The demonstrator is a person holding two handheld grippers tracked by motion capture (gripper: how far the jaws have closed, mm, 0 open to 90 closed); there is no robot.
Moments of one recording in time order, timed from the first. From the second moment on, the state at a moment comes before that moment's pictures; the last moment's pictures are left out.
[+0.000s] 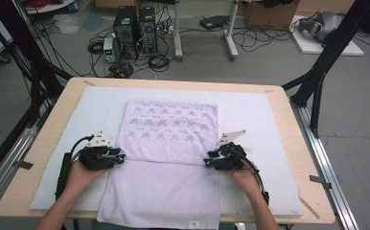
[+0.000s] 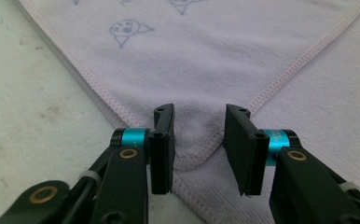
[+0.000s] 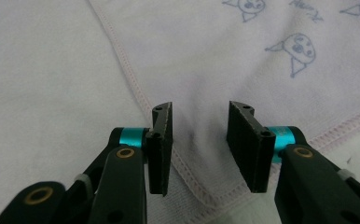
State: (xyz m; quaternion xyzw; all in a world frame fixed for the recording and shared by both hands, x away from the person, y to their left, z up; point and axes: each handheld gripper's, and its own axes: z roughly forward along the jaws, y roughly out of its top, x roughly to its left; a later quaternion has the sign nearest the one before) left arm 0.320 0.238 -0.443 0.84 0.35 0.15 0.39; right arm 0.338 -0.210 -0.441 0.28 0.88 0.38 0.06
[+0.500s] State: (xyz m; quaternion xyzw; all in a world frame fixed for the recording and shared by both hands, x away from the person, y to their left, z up) left arm 0.300 0.247 -0.410 0.81 0.35 0.17 0.43; right arm 0.331 -0.217 -0.414 0.26 0.87 0.42 0.07
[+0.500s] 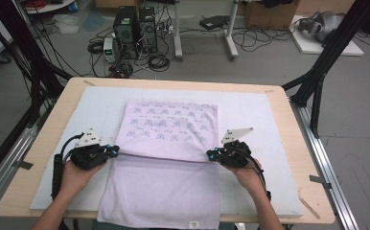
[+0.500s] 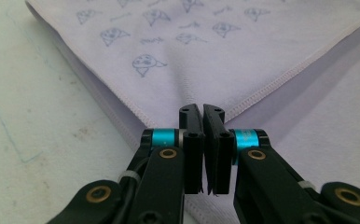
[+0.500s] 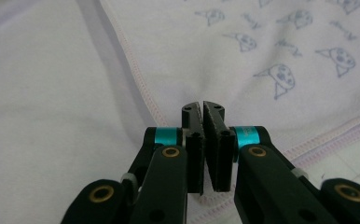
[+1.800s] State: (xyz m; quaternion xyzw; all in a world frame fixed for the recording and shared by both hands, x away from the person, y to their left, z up) left arm 0.345 0.247 -0.415 0.79 0.40 0.20 0.43; right arm 0.364 -0.226 -0.414 0.30 0.86 0.39 0.09
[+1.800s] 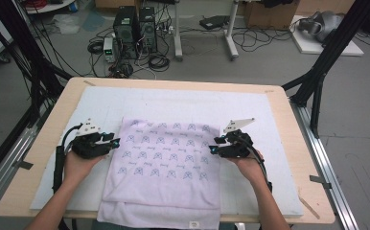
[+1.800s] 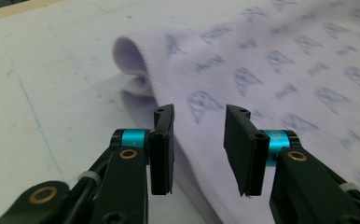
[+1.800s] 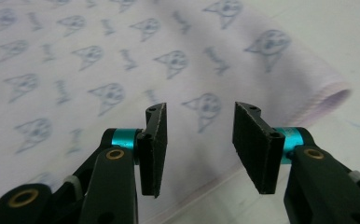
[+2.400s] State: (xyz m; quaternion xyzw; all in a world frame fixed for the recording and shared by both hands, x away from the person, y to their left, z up) left arm 0.344 0.245 -0.408 0.79 0.40 0.18 0.43; right arm 0.363 -0.214 -0.423 0.27 0.88 0.39 0.07
